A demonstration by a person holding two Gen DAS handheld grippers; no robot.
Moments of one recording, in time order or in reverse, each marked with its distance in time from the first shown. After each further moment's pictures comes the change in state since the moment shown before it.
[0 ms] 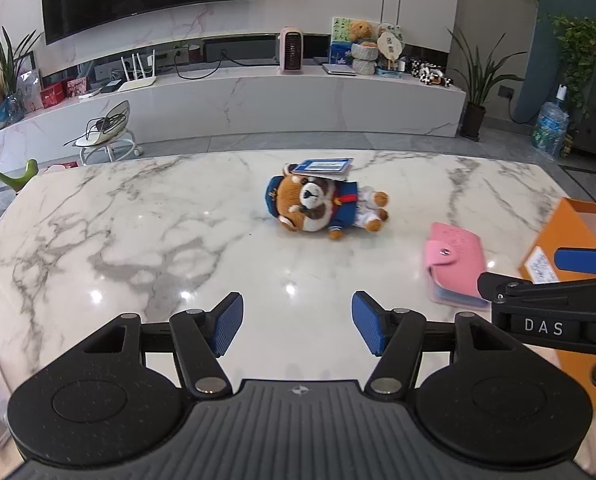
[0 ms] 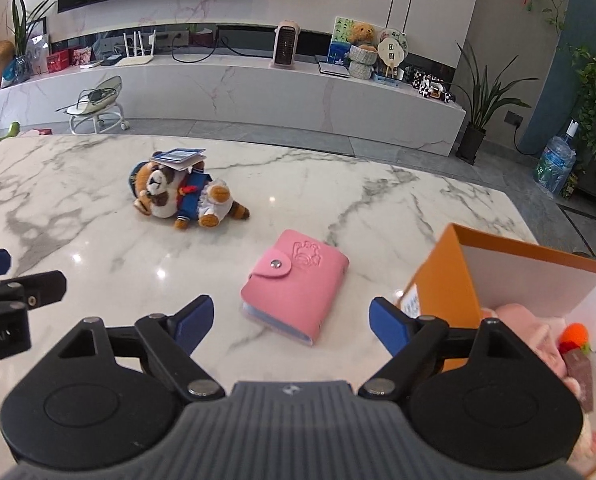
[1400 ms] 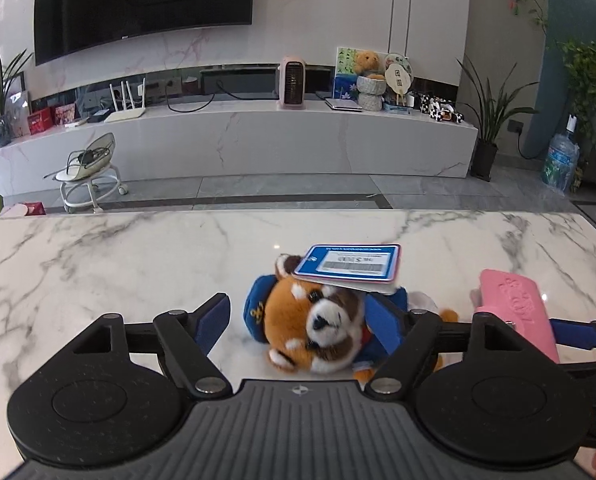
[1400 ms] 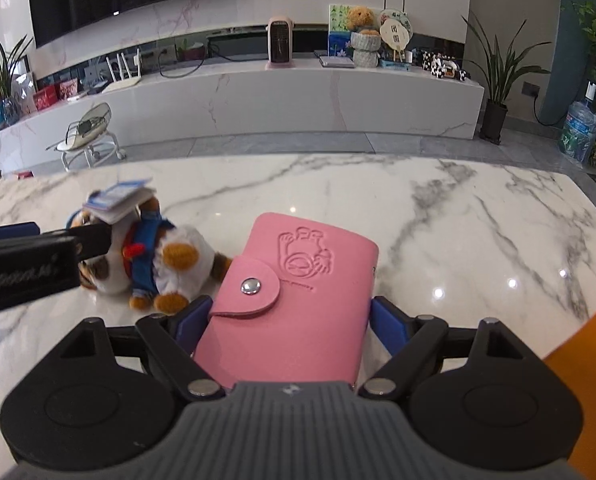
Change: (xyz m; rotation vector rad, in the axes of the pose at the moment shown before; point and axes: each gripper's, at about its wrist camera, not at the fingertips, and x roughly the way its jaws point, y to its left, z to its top) left arm 0.132 0.005 0.066 -0.018 -0.128 -0.011; right arm 0.126 -0.005 0.039 0.130 -0.043 0.086
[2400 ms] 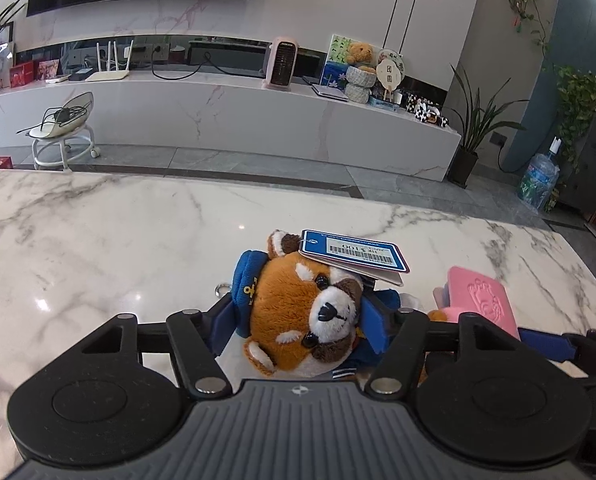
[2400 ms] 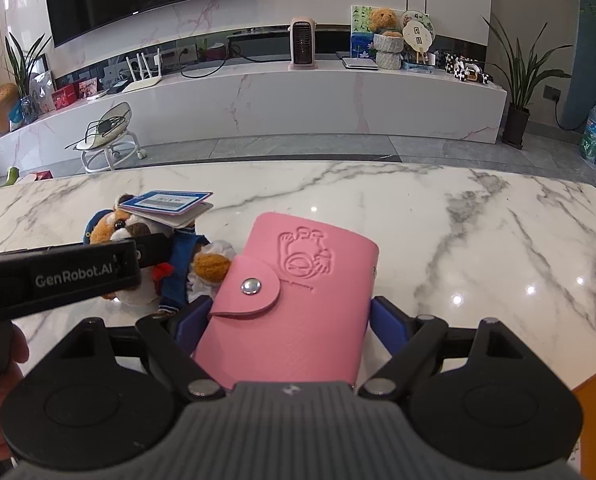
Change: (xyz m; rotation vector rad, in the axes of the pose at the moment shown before) left arm 0.012 0.014 -0.010 -0.104 0.052 -0.114; right arm 0.004 0.012 0.005 -0.020 0.013 0.065
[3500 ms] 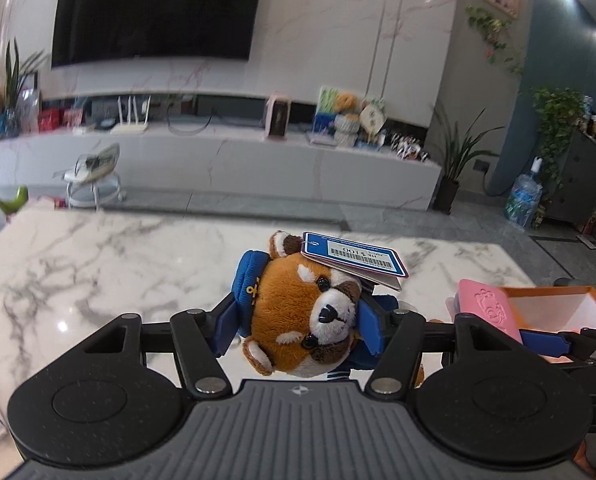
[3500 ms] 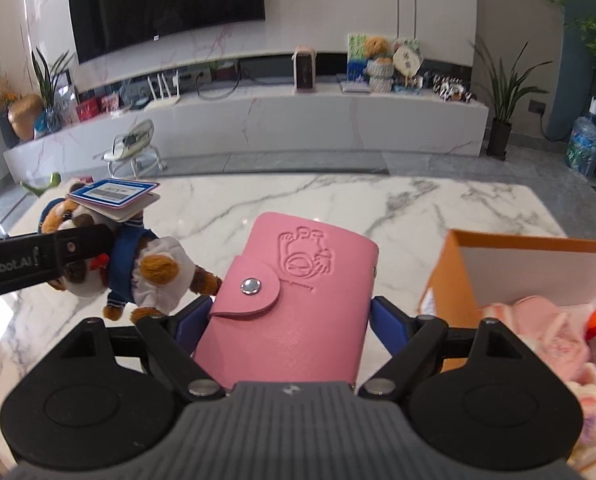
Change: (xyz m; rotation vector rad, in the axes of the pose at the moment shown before) left arm -0.225 -0.064 -0.020 0.051 -0.150 0.025; right arm -0.206 -0.017 -0.046 0.004 -0.067 0.014
